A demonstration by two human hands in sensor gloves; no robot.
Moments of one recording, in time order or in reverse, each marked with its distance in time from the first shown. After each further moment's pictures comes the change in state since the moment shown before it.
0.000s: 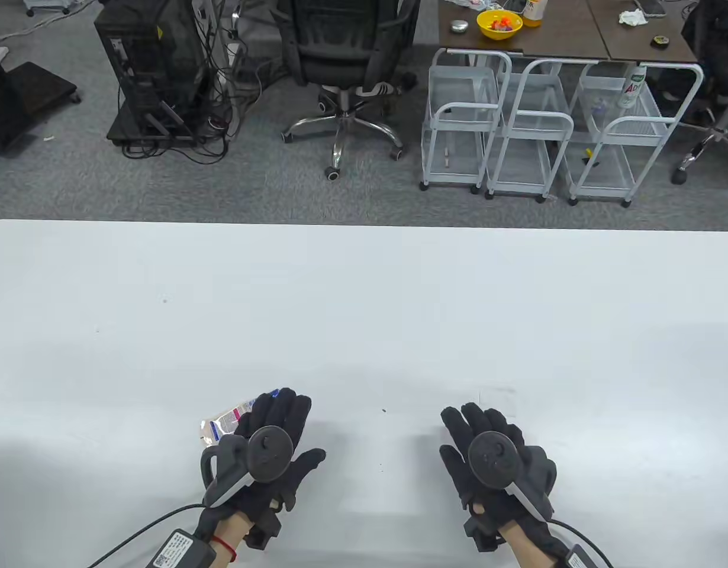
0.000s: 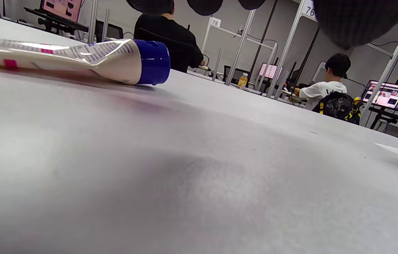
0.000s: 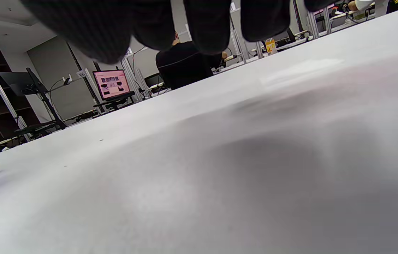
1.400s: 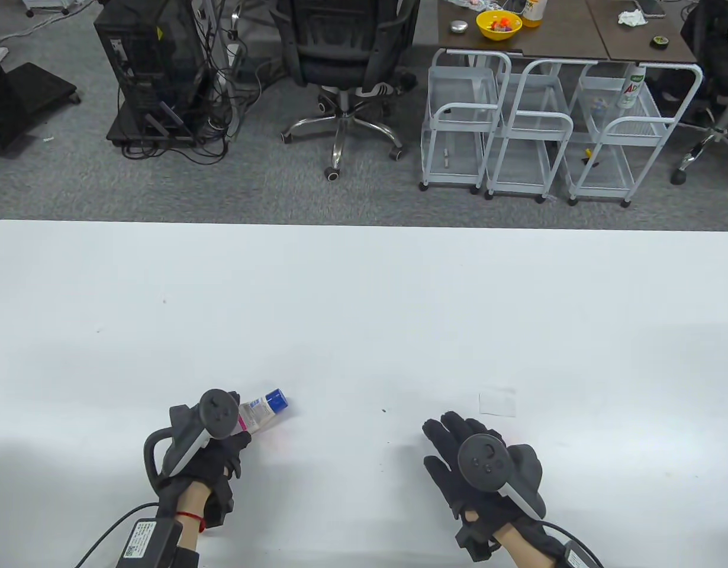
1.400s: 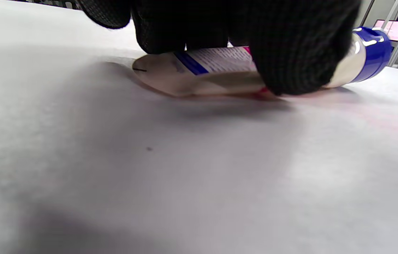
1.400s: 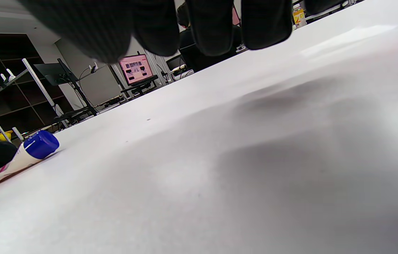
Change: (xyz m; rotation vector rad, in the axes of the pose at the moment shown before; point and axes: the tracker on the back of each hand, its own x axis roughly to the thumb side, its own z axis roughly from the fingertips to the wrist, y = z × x) left_hand -0.083 0.018 -0.021 -0.100 0.366 -0.075; right_hand 0.014 0.008 0.003 0.096 -0.091 -0.054
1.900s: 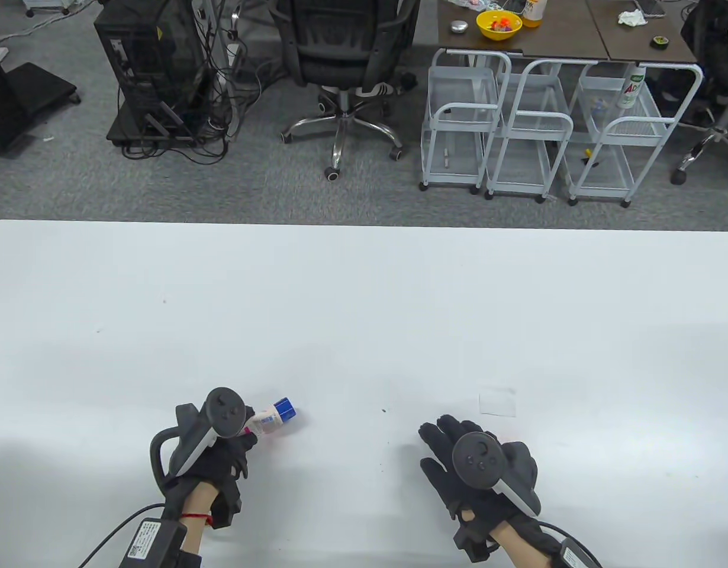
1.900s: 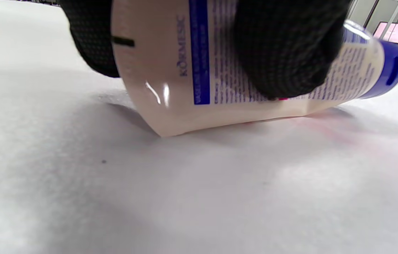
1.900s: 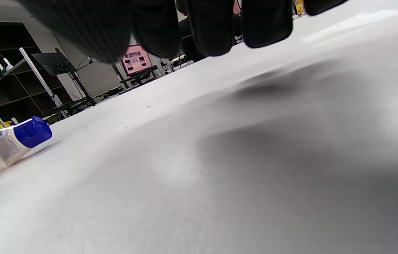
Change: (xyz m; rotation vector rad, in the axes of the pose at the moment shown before) left_hand 0.009 0.007 0.007 -0.011 0.015 0.042; right_hand 0.002 0.004 -0.003 0.036 -0.002 0.002
